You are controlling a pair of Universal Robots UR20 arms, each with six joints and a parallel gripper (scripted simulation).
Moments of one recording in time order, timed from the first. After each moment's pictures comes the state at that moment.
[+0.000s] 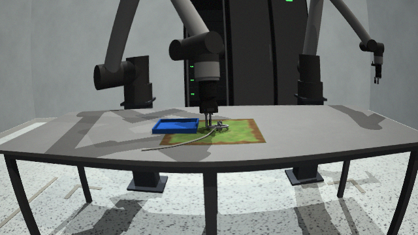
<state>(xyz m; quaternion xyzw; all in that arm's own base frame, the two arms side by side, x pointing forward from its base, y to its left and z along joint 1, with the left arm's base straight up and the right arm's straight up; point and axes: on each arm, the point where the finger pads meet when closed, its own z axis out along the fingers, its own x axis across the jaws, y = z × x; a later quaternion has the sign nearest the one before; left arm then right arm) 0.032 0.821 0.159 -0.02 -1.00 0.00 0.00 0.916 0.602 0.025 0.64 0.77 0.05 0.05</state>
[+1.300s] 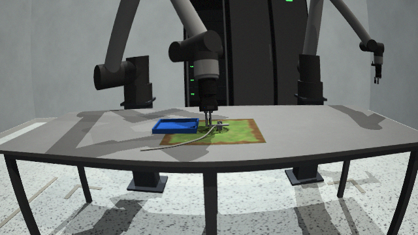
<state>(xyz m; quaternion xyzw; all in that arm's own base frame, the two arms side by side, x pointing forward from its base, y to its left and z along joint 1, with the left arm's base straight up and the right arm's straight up) 0.032 0.821 0.159 -0.02 -1.00 0.00 0.00 0.925 0.603 0.033 0.64 0.76 0.09 0.08</state>
